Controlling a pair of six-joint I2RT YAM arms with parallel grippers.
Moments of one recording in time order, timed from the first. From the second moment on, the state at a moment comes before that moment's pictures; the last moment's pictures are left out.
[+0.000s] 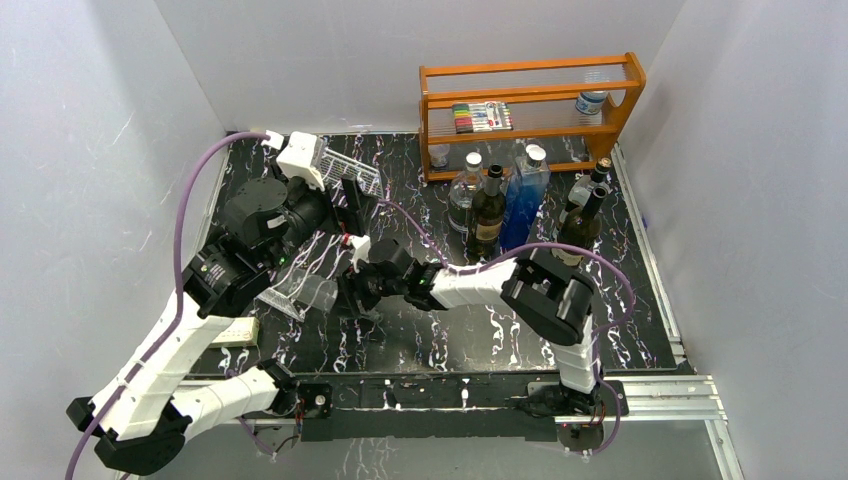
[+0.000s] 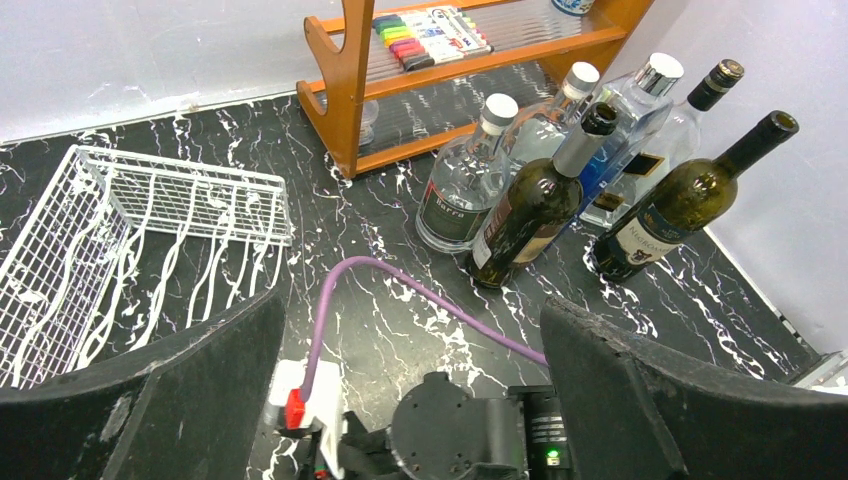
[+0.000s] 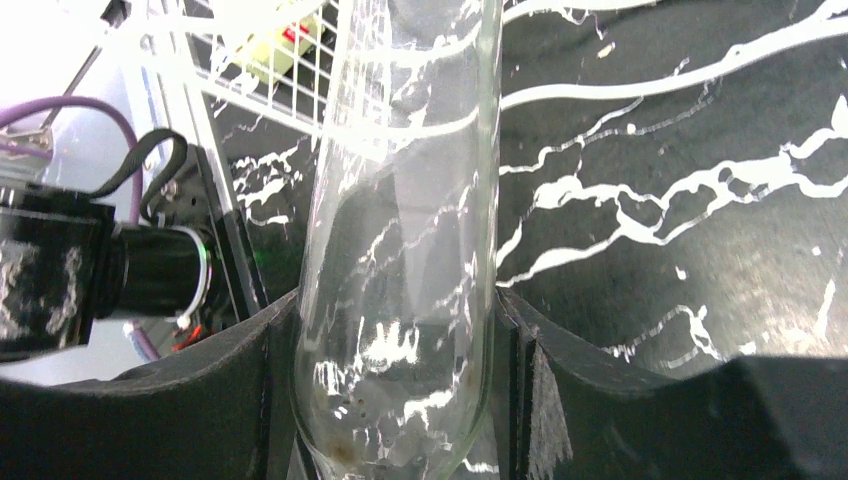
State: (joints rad) left arm -0.70 0.95 1.34 -0.58 -0.21 -0.23; right arm 1.14 2.00 1.20 0.35 -0.29 0.47
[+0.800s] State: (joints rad) left arm -0.70 0.95 1.34 -0.59 -0.20 -0.24; right arm 1.17 2.25 1.49 0.40 -0.16 0.59
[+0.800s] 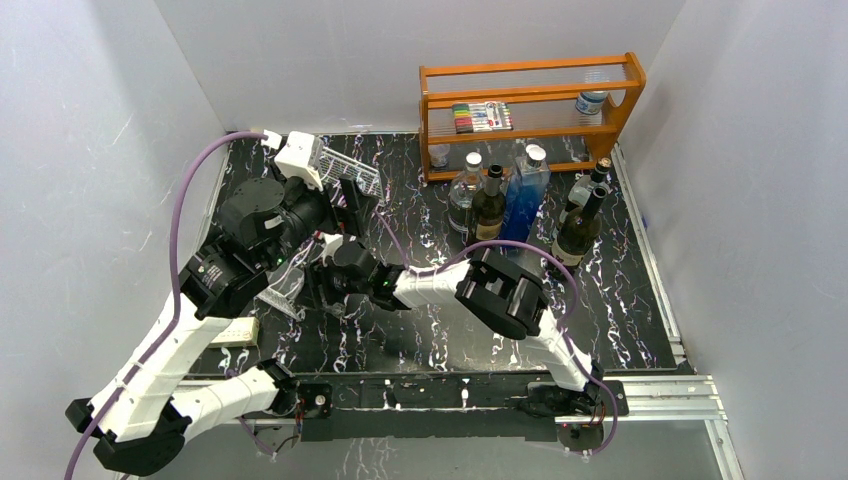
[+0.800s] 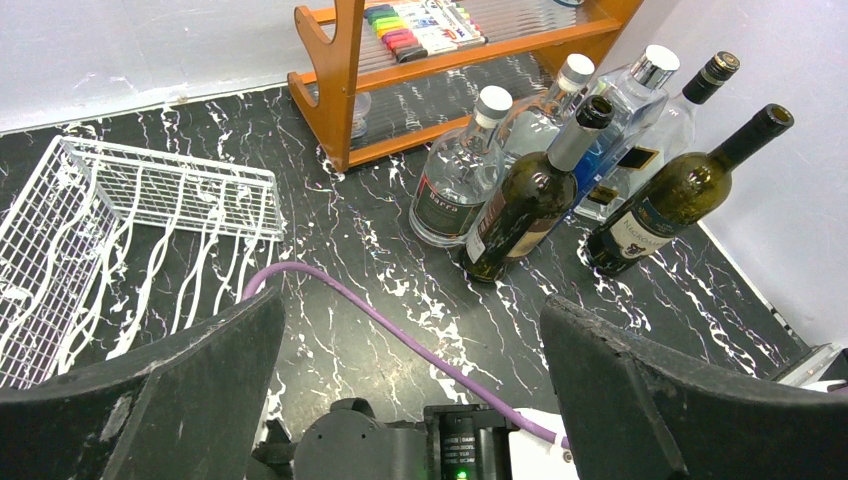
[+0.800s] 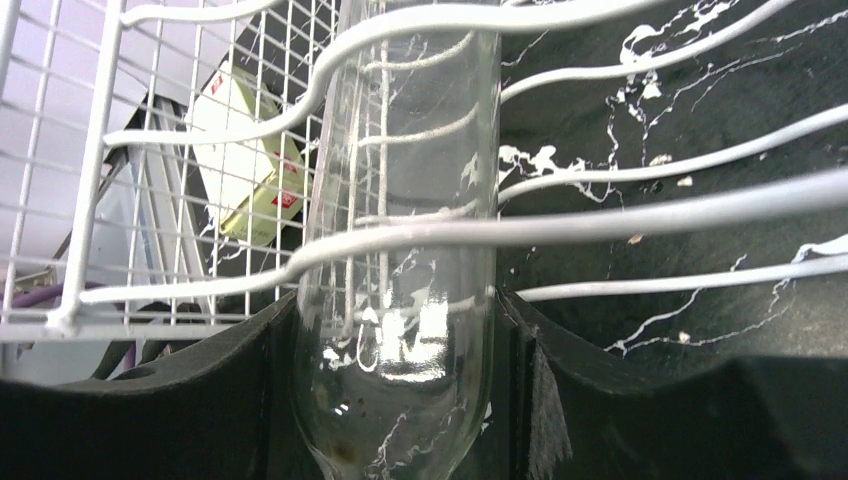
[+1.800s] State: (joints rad) left arm -0.70 0.96 1.34 -0.59 -0.19 -0.26; right arm 1.19 2.33 1.62 0.33 -0.13 0.68
